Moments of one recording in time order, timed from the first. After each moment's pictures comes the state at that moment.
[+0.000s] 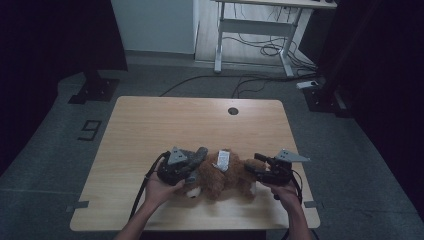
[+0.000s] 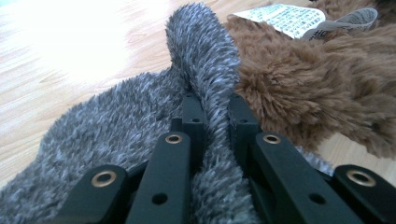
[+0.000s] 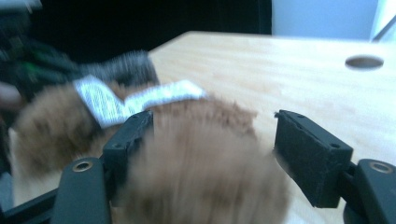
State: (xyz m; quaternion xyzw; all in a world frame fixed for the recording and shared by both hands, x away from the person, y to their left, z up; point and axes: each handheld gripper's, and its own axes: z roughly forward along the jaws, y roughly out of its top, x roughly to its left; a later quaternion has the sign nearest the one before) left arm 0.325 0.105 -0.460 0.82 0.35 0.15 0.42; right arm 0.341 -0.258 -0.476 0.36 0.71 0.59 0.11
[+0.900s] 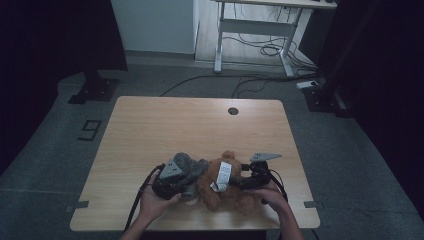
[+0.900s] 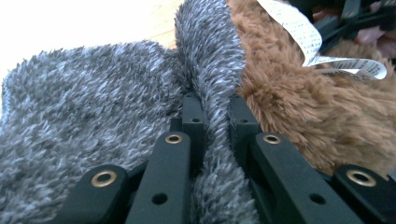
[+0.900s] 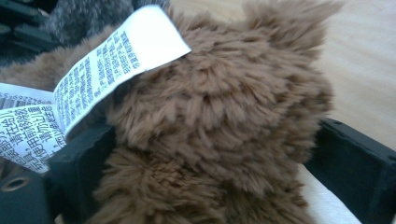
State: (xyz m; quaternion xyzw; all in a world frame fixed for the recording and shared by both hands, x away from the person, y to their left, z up) left arm 0.294 0.117 -0.469 0.82 0.34 0.12 0.45; right arm 0.358 -0.205 -0.513 0.35 0.79 0.50 -0.01
